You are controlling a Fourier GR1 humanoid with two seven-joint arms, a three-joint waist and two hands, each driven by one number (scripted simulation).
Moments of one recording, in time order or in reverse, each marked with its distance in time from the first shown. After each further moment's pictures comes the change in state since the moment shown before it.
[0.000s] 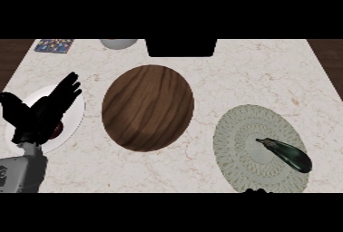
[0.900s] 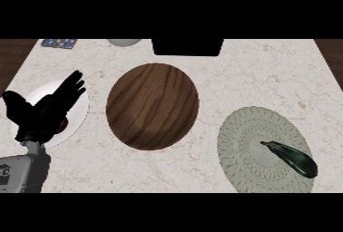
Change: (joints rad) left arm -0.012 -0.011 -0.015 -0.014 -0.004 -0.007 0.007; right arm -0.254 -0.042 0.163 -0.041 0.041 0.039 0.145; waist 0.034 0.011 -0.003
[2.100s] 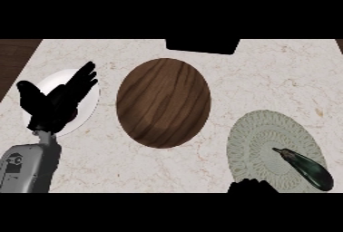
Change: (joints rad) left arm -0.080 -0.022 -0.045 0.008 -0.015 -0.005 0.015; right arm -0.063 -0.016 -0.059 0.034 -0.073 -0.252 0.013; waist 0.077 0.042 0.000
